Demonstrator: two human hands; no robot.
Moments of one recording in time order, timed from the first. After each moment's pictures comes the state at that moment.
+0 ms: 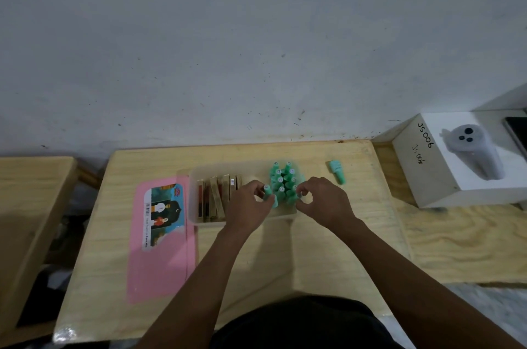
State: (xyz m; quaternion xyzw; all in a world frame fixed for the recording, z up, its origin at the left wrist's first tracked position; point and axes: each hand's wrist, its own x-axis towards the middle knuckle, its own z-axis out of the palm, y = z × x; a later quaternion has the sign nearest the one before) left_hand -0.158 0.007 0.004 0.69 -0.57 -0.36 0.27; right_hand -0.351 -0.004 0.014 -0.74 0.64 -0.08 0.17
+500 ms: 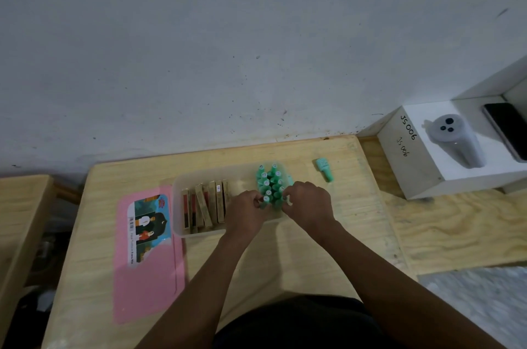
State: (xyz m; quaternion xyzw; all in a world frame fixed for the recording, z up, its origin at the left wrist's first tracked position) left_hand -0.181 0.002 -0.013 0.70 -0.59 -0.34 0.20; right_hand -0.336 -0.008 0.001 -0.73 0.67 -0.02 0.11
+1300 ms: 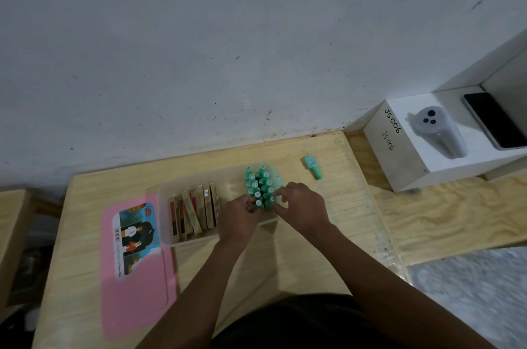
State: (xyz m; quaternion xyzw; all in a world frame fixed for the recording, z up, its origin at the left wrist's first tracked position) left_hand -0.190 0.003 -0.022 0.71 -0.58 -0.33 0.20; right_hand -0.349 0.001 -0.005 -0.71 0.67 -0.11 0.16
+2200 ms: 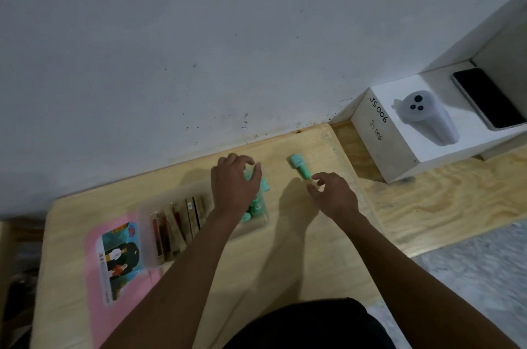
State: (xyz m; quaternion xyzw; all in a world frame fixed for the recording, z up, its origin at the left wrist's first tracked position) left_hand -0.232 -0.073 0.012 0.63 -0.72 -0.12 0.25; right_hand -0.447 -0.018 -0.030 -0.51 0.81 -0.14 0.26
